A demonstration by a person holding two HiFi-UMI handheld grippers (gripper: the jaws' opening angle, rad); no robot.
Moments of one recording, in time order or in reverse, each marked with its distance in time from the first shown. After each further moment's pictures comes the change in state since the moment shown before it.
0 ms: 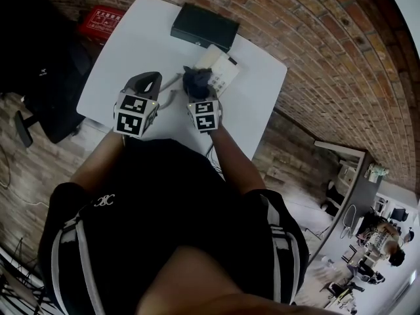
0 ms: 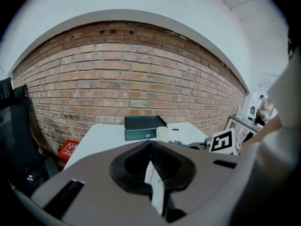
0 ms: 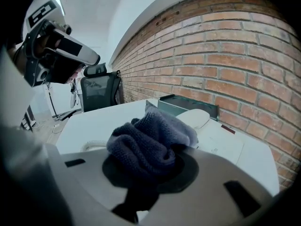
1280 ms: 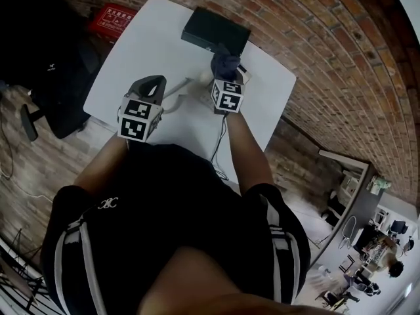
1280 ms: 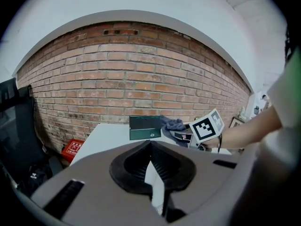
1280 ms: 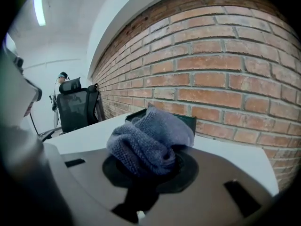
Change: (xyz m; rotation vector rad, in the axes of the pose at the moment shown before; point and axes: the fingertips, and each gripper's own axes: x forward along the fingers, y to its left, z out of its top) left arm -0.003 0.014 -0.001 -0.016 0.006 0.041; right arm 0.028 -0.106 0.056 0.177 -0.115 -0.163
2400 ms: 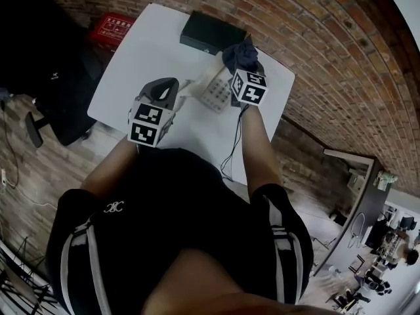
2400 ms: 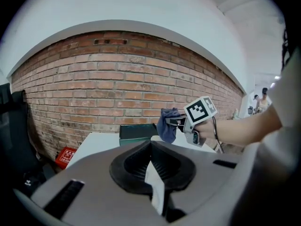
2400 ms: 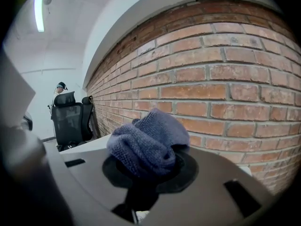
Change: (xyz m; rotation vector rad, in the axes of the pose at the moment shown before) left arm -0.010 -0.047 0.029 0.047 -0.080 -0.058; right arm -0.046 -0.054 0.078 0.041 -0.116 -0.047
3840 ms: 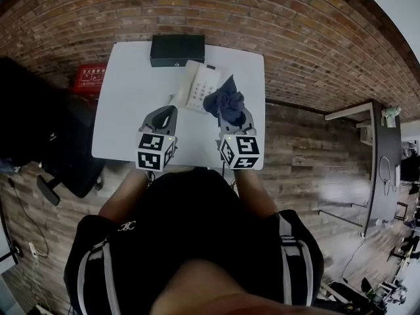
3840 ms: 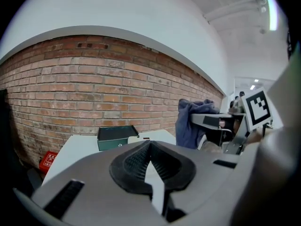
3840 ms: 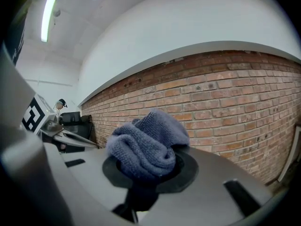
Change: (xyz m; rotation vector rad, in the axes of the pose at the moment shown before) left arm -0.042 -0.070 -0.012 0.056 -0.041 -0.200; right arm -0.239 0.081 -0.003 0.083 -0.221 -0.130
